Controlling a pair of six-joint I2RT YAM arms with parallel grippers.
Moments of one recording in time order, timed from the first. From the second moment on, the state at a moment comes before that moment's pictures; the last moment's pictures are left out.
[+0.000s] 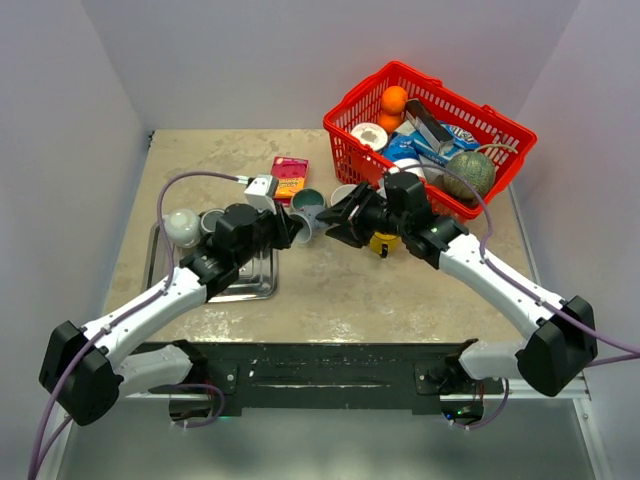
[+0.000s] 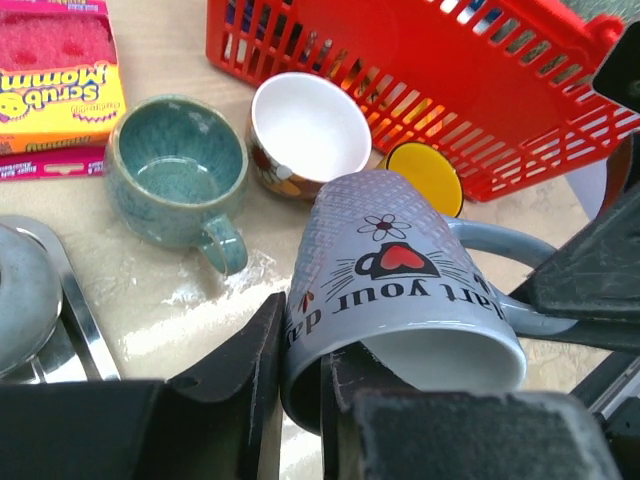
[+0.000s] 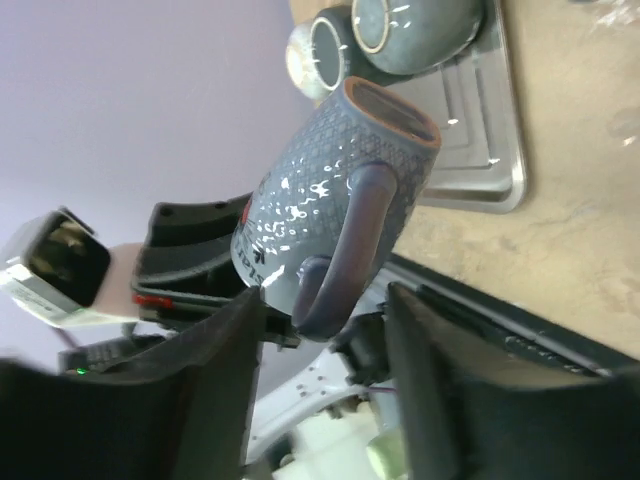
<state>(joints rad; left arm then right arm) -0.64 1.10 0.75 0.07 -0.06 -0.46 0.61 1.30 1.08 -0.25 -0.33 1.45</state>
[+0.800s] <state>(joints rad) -0.64 1.29 1.20 -0.72 0.14 -0.20 0.77 1.14 1.15 -0.45 -0.30 0.07</state>
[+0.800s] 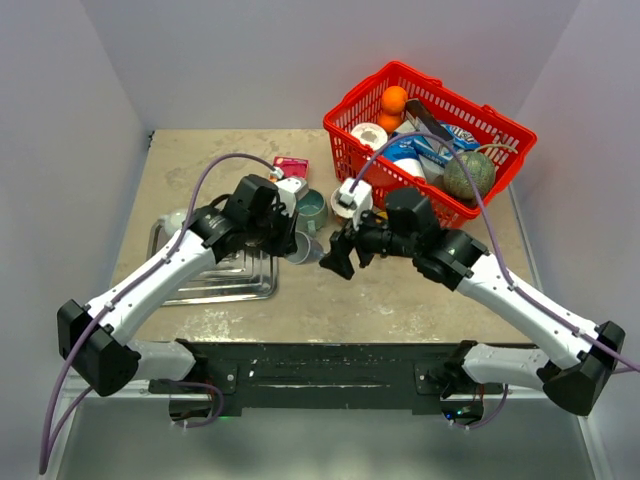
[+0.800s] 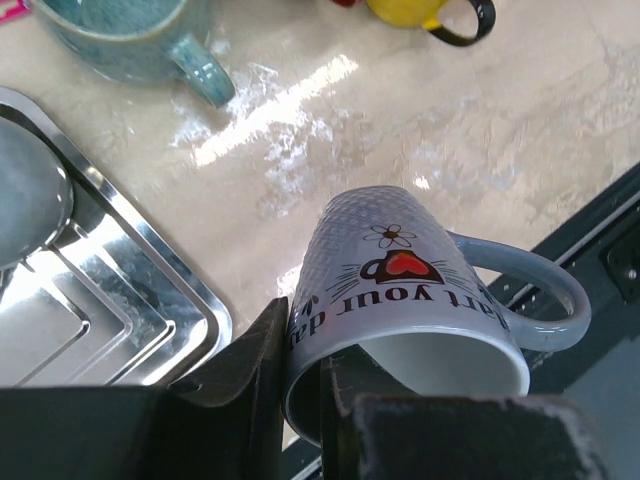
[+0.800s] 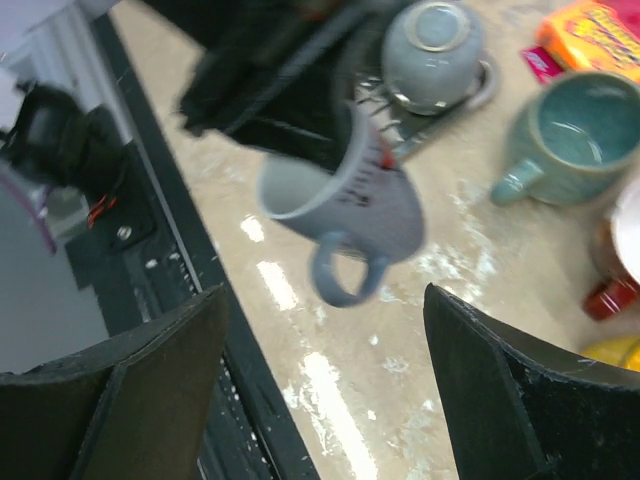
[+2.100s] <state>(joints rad) -0.64 1.38 1.33 -0.94 0.17 -0.21 1.04 1.34 1.18 -0.48 0.03 -0.10</state>
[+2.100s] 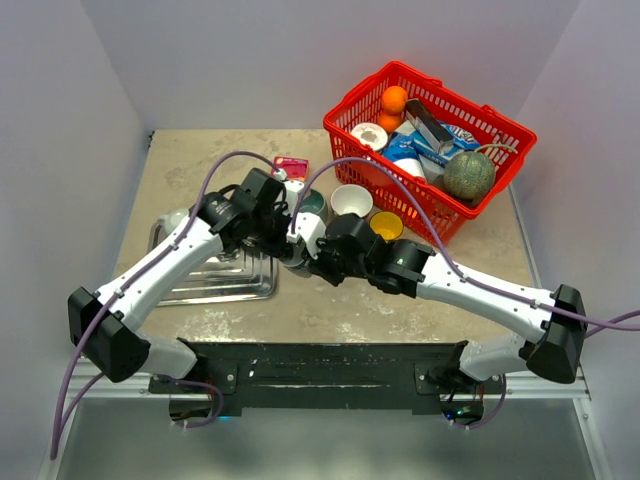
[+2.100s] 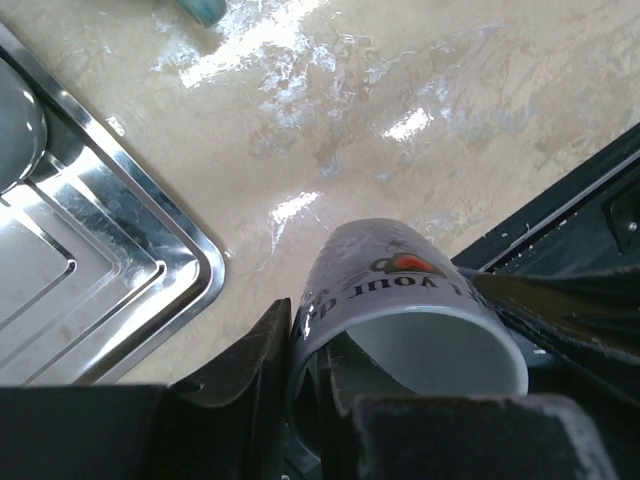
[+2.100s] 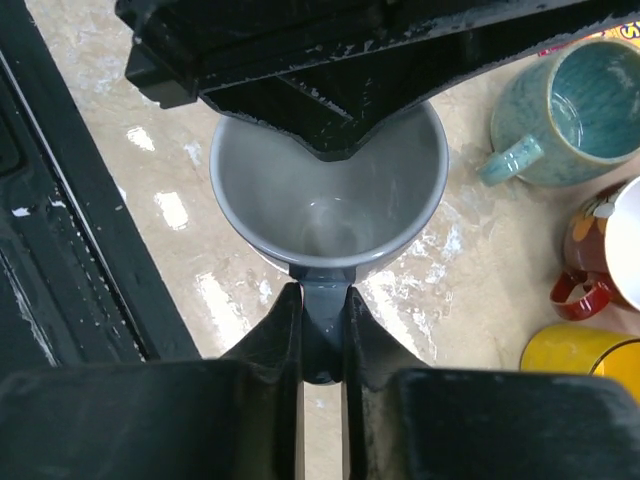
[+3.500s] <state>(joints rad) -0.63 1.24 1.21 -0.82 -0.12 -0.52 0.92 1.49 0.57 0.29 0.74 0.45</state>
